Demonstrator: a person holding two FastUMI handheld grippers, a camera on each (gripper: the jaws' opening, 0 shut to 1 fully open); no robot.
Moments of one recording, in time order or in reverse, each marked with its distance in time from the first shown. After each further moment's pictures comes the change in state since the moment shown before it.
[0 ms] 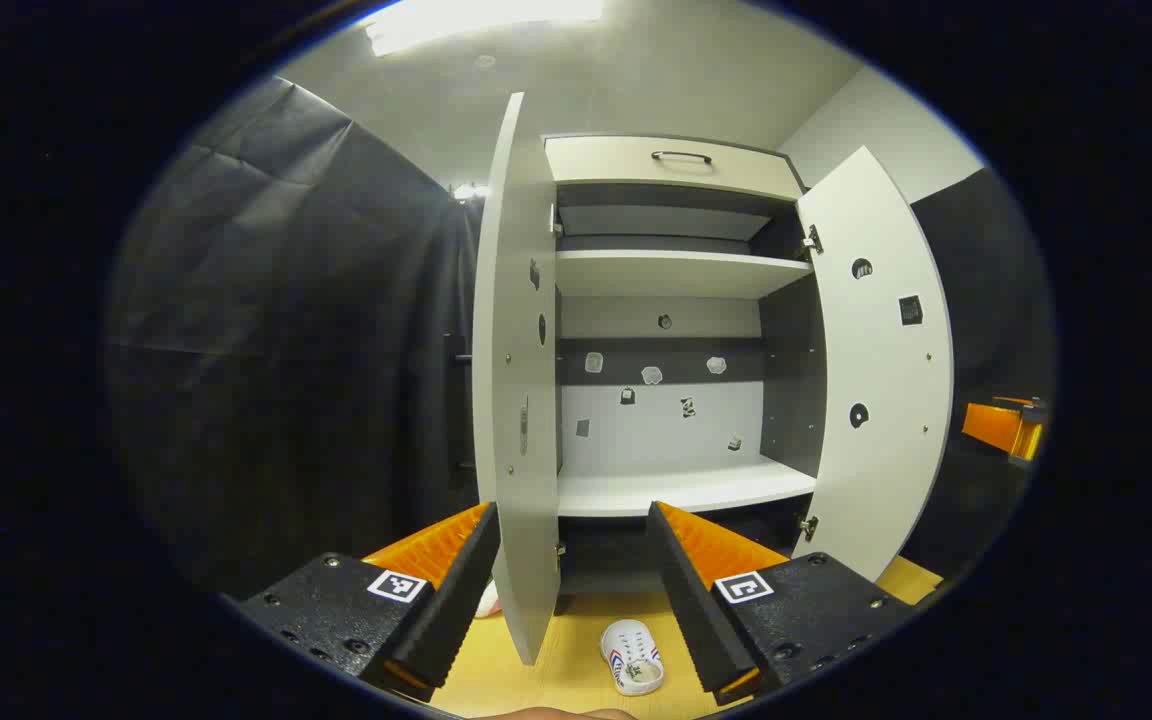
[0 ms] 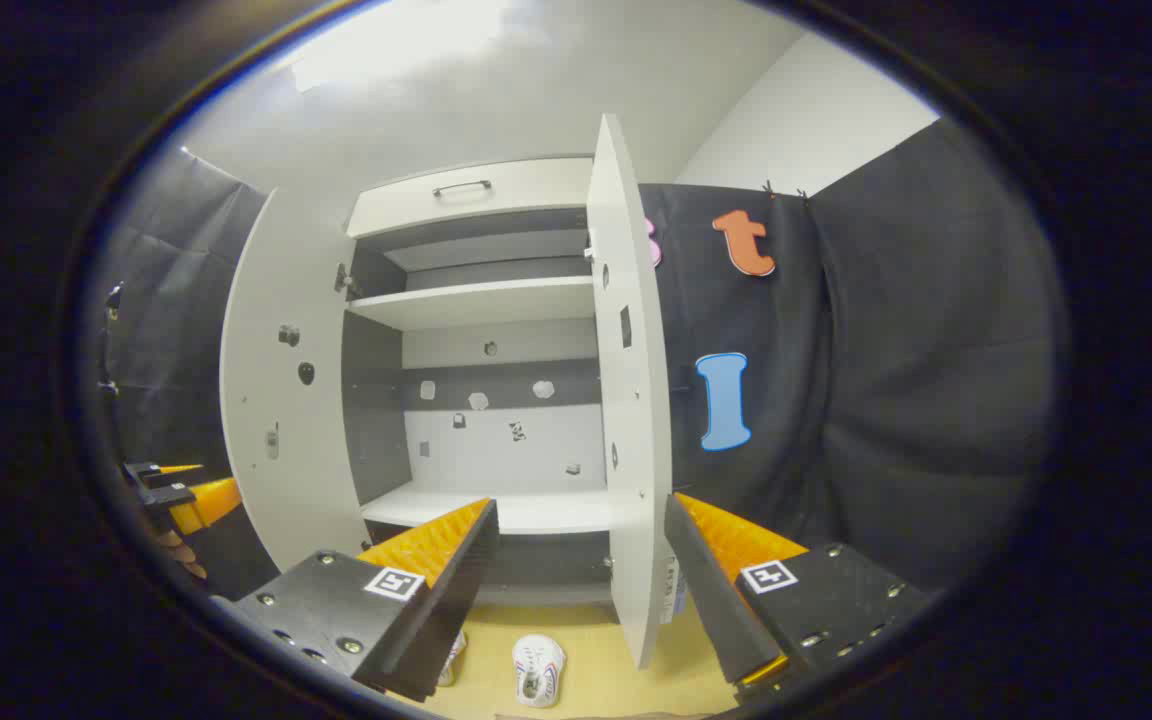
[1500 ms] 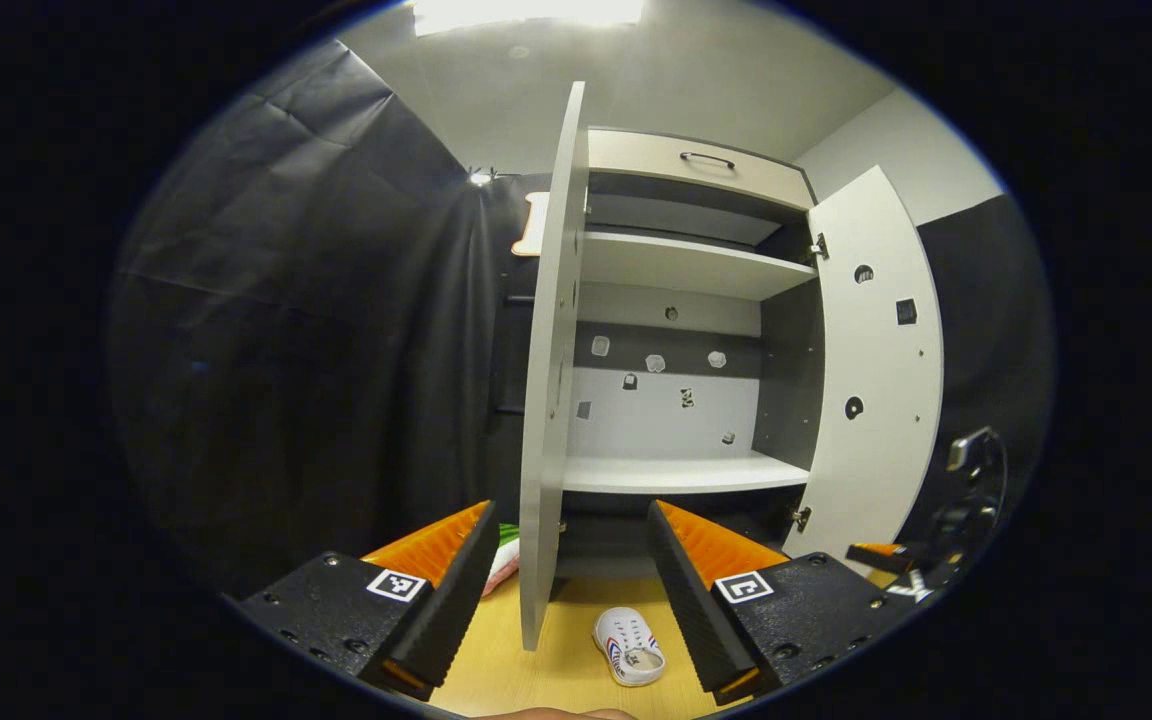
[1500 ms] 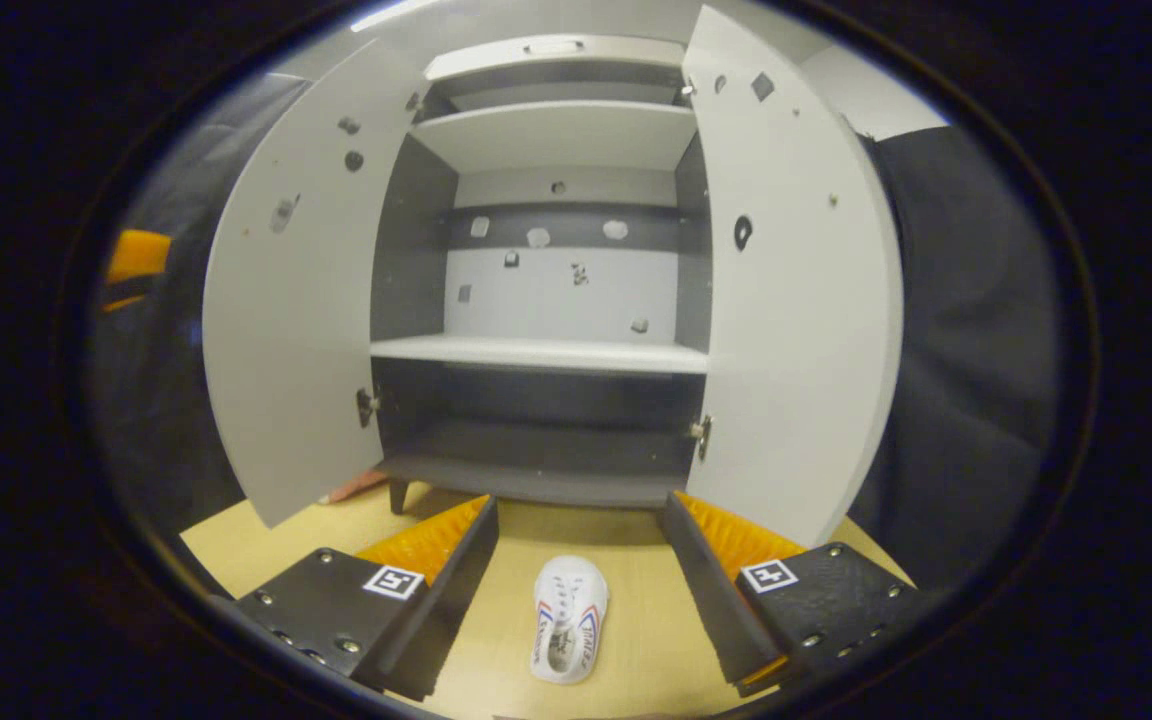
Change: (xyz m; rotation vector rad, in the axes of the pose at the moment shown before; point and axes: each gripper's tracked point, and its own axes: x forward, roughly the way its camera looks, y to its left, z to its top) left arm -0.019 0.025 -0.060 -0.097 0.024 -0.059; right arm 0.065 0.080 -0.285 -0.123 0.286 0.099
